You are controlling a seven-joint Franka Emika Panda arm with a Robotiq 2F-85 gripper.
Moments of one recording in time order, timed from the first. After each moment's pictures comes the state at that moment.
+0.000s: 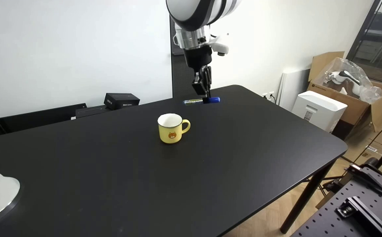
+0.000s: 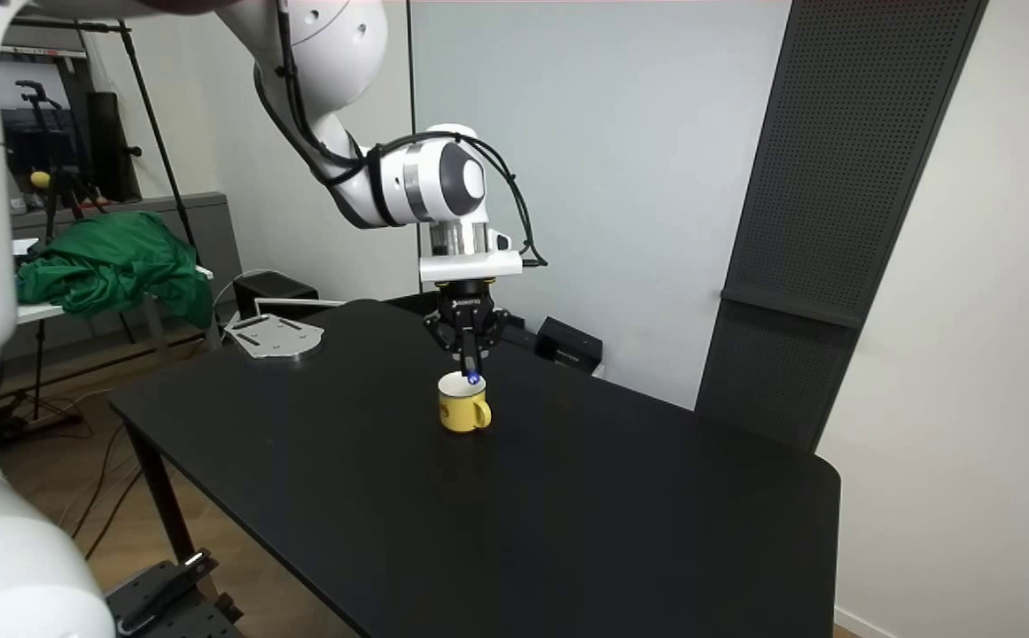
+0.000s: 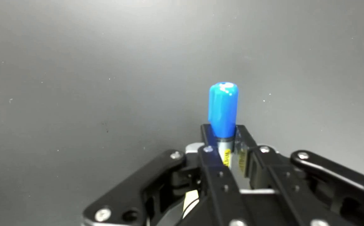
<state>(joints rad) 0.08 0.24 0.13 -2.01 -0.23 2.07 -0.38</state>
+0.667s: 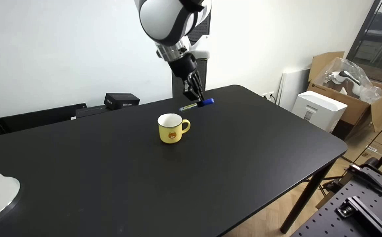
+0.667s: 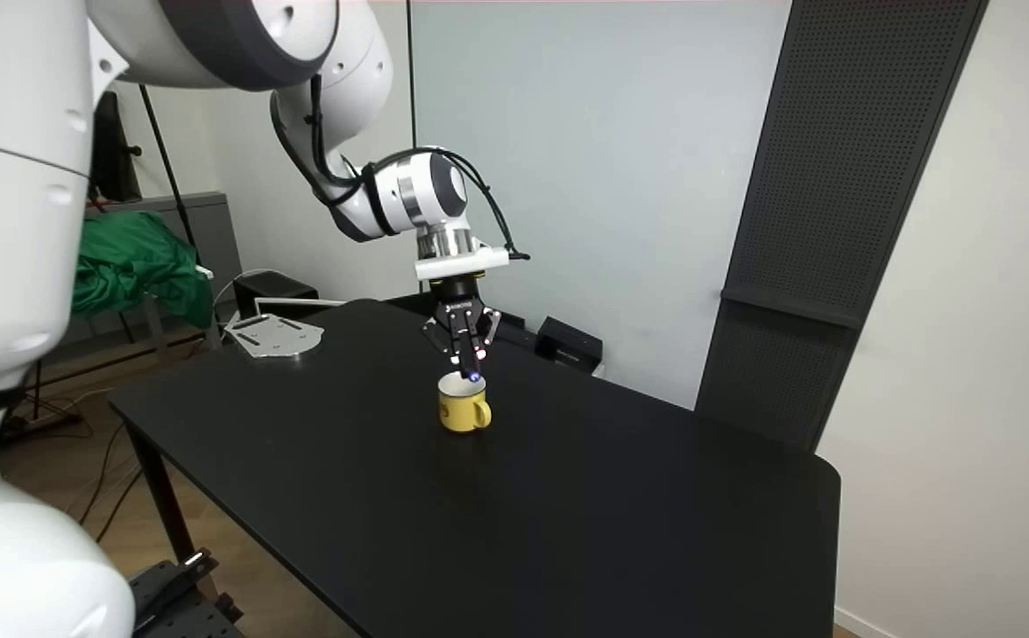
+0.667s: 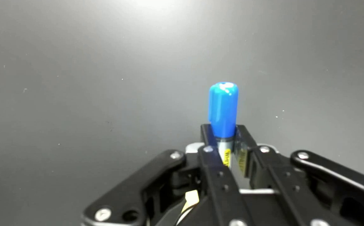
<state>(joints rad) 0.17 0.41 0.13 -1.81 -0.39 1.89 -0.34</state>
